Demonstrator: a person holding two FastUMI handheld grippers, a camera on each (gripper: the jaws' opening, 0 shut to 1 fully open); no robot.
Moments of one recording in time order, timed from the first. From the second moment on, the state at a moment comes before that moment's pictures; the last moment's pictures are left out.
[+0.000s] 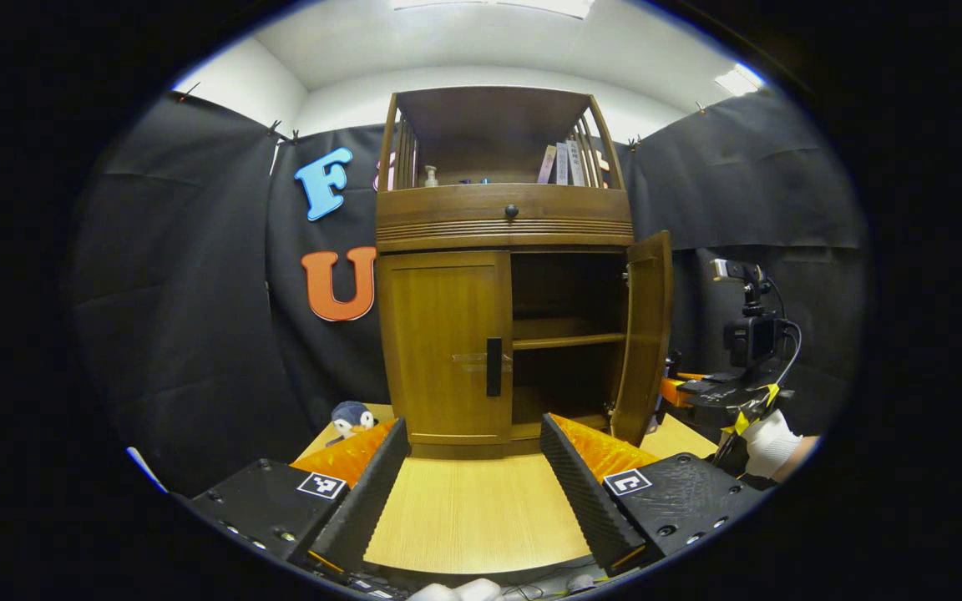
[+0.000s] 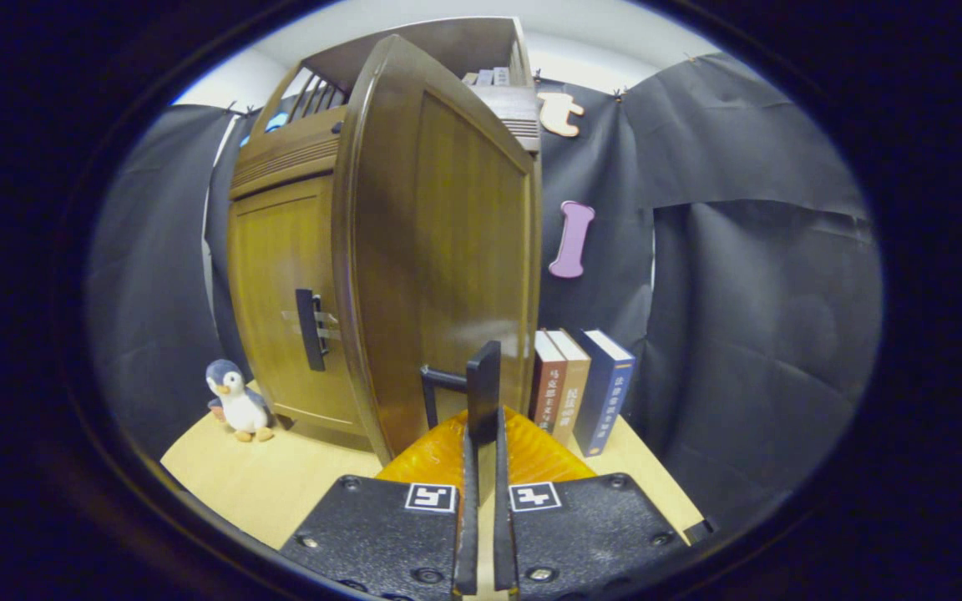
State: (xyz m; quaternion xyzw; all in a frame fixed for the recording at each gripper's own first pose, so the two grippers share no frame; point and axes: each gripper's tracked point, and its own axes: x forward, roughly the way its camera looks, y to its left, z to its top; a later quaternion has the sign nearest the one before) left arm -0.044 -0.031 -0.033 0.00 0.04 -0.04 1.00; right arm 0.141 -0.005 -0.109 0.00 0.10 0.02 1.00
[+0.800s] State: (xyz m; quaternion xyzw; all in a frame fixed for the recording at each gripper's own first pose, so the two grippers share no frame) left arm -0.017 -0.094 -0.024 0.00 0.05 -0.01 1.00; right arm 0.148 -0.090 -0.103 -0.01 0.11 0.08 0.99
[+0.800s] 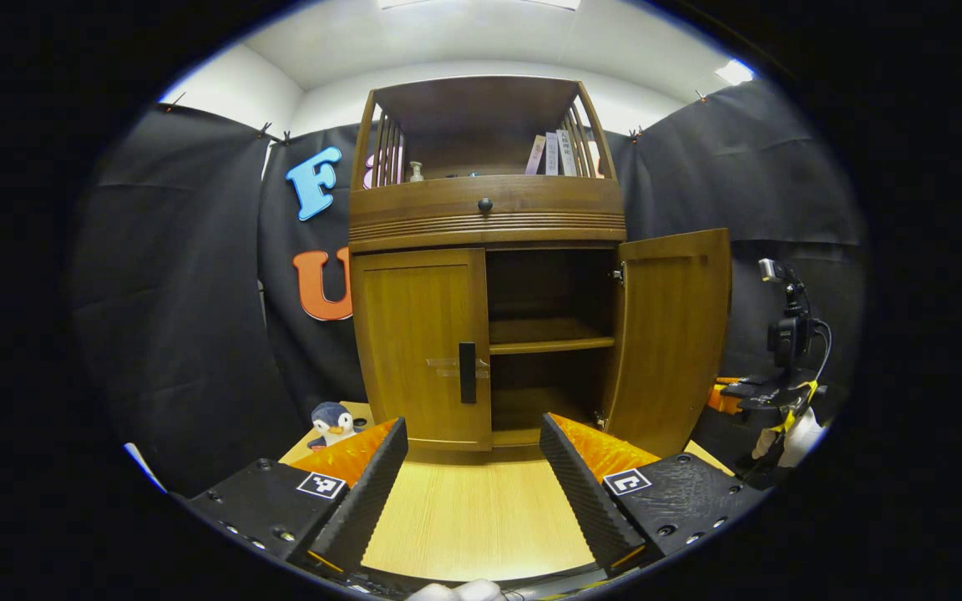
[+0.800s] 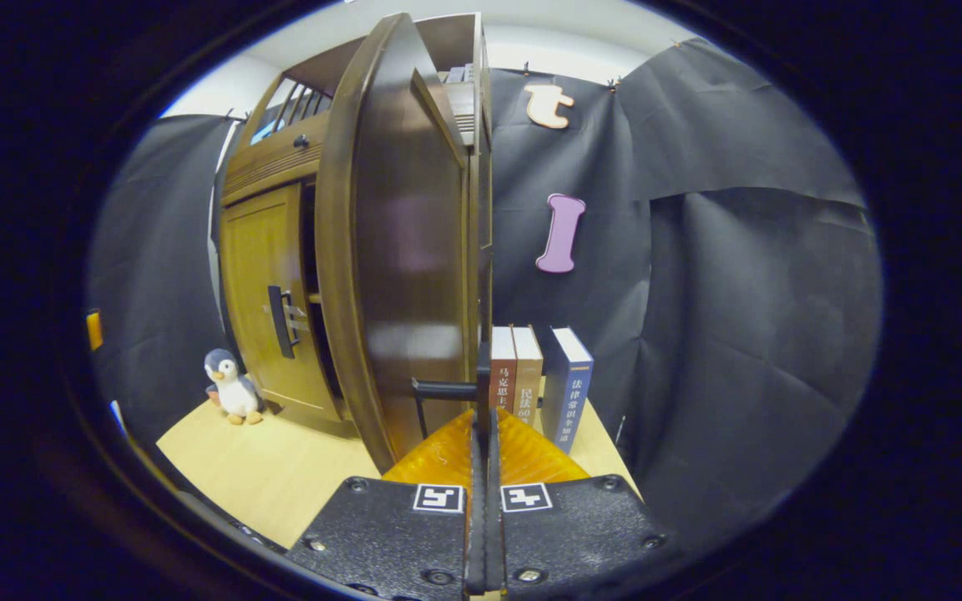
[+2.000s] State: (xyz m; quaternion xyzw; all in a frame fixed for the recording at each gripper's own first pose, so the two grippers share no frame) left arm -0.010 -0.088 -0.023 -0.01 0.05 0.01 1.00; right arm 0.111 -0.139 -0.062 -0.01 0.09 0.04 1.00
